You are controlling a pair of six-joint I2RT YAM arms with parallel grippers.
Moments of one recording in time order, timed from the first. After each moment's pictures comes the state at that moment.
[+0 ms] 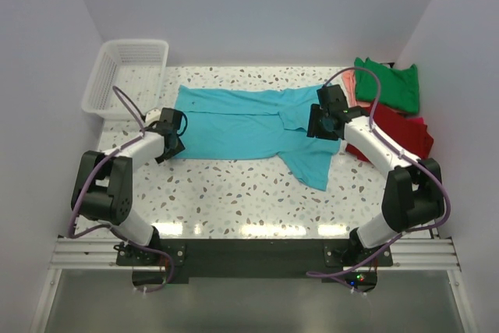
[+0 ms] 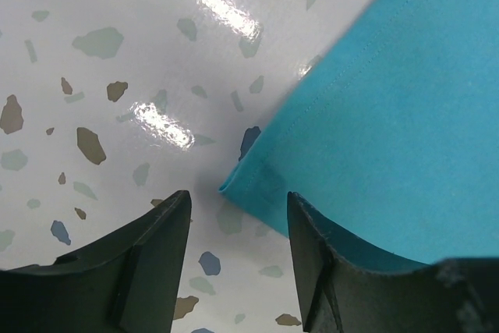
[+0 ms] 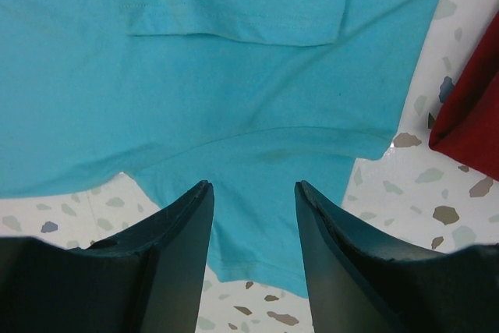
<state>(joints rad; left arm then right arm) -0.18 1.59 0.87 -0.40 -0.46 -0.72 0.30 1.55 1.17 -0.60 0.17 0.40</state>
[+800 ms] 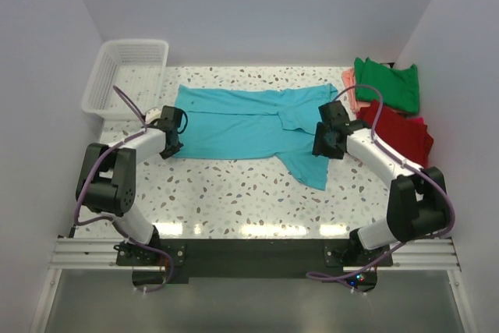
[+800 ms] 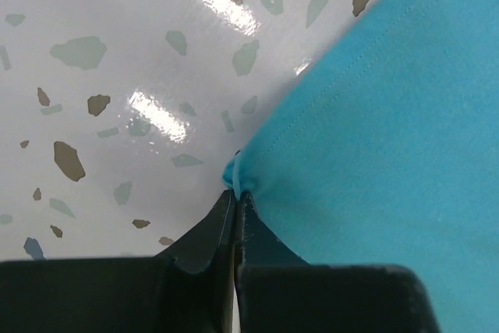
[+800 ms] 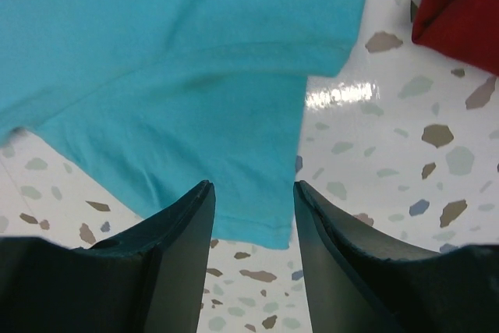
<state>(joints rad) -0.16 1.67 0.91 -0.37 -0.45 -0.76 0.30 1.48 1.02 -0.65 0.20 0.47</state>
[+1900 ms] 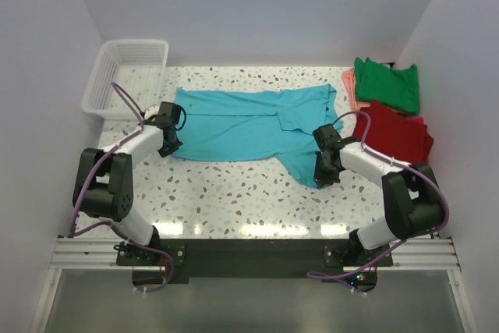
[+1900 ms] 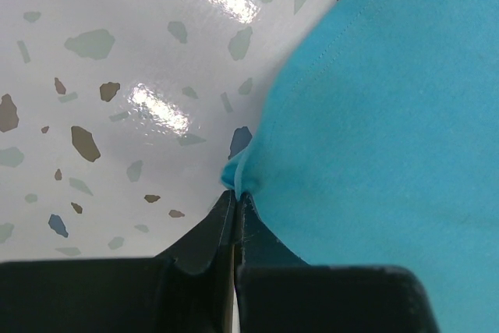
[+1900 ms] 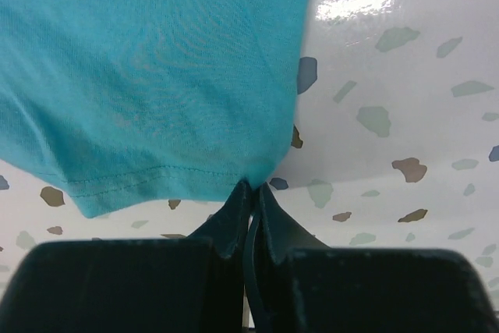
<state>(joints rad) -0.16 1.62 0.96 -0.50 -0.41 -0.74 0.35 1.50 0.80 -0.67 0.10 0.56</state>
